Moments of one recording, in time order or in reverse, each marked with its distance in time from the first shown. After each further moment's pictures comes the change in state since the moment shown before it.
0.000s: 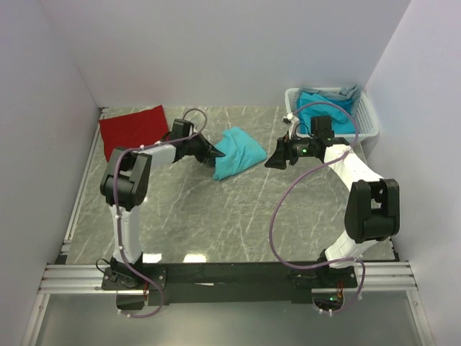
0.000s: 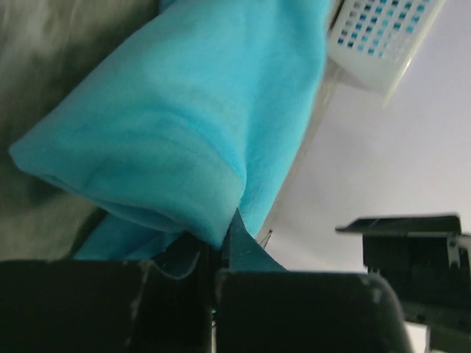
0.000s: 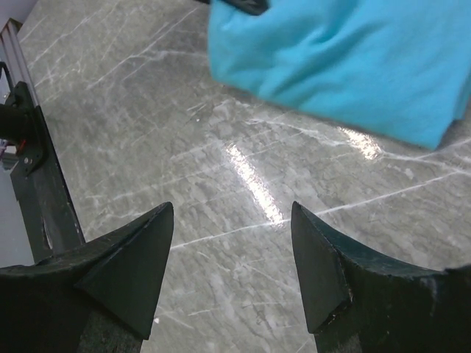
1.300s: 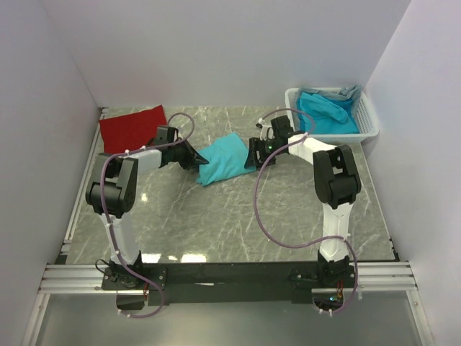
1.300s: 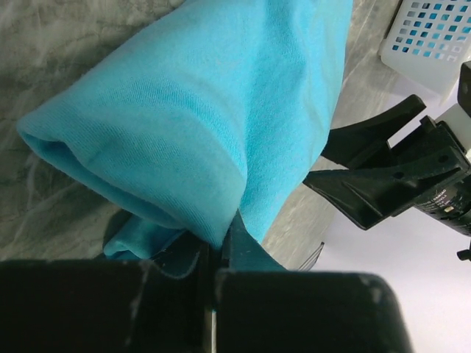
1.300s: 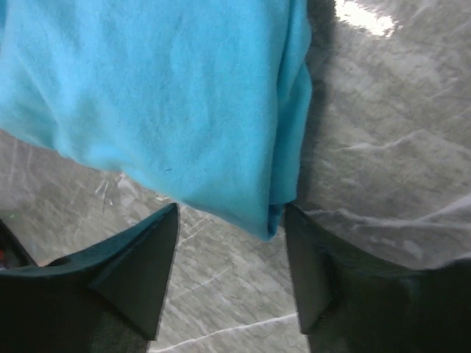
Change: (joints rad) left arm 0.093 -0.169 -0.206 -0.059 -0.058 0.236; right arm 0.195 0.461 0.276 0.039 0.386 0.387
